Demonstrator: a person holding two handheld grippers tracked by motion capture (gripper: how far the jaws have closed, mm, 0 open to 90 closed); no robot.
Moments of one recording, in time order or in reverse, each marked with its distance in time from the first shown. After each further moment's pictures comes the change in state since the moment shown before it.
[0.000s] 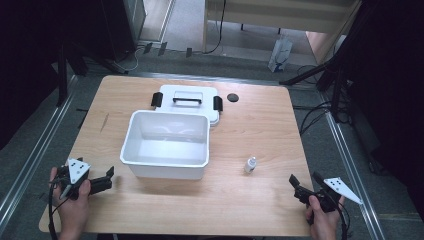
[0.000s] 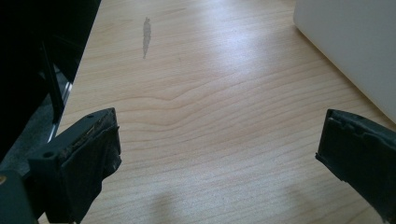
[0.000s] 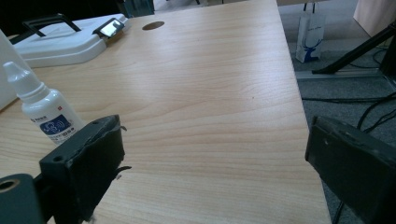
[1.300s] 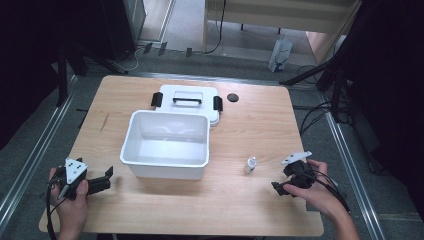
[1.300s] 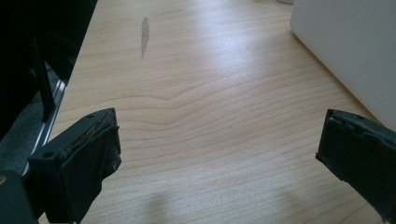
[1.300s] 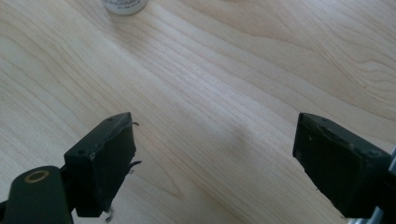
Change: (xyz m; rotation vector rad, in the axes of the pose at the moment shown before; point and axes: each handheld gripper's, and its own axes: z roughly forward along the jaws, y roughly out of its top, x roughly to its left) left arm 0.004 -0.001 -0.001 -0.009 -0.026 -0.030; right arm 0.063 0.062 0.055 0.771 0.101 -0.549
